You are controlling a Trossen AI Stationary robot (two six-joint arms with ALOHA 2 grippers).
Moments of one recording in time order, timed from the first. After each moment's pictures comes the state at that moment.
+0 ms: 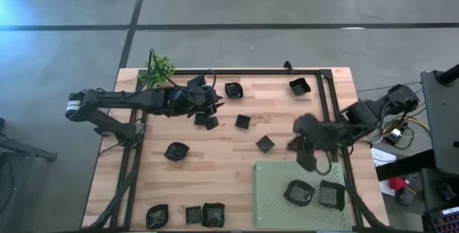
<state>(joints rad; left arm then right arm) 0.04 1.33 1.24 -0.46 -0.37 -0.01 0.46 1.21 1.43 -1.11 0.29 0.86</state>
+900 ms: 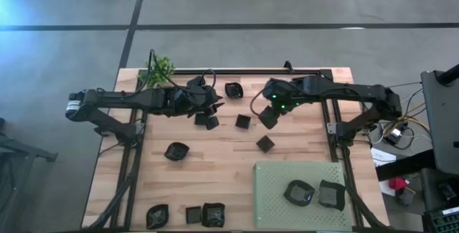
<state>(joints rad) 0.04 1.33 1.24 -0.46 -0.38 -0.03 -0.16 1.47 1.37 -1.05 -0.01 0.62</state>
